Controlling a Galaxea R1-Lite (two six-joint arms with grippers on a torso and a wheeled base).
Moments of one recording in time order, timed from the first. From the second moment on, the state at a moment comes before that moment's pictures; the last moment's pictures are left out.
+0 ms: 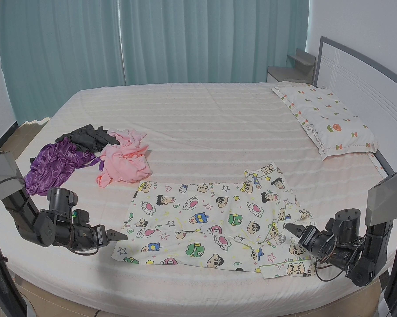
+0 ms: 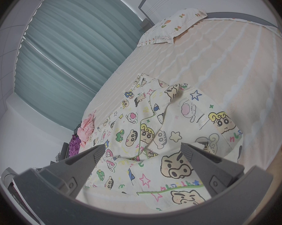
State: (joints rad) left arm -0.01 2.03 -0.55 -0.55 -0.43 -0.35; right arm 0.33 2.20 -0.12 -1.55 -0.04 0.88
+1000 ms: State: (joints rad) left arm -0.09 1.96 -0.47 -0.64 -0.42 -0.46; right arm 0.33 2.20 -0.12 -1.55 -0.04 0.88
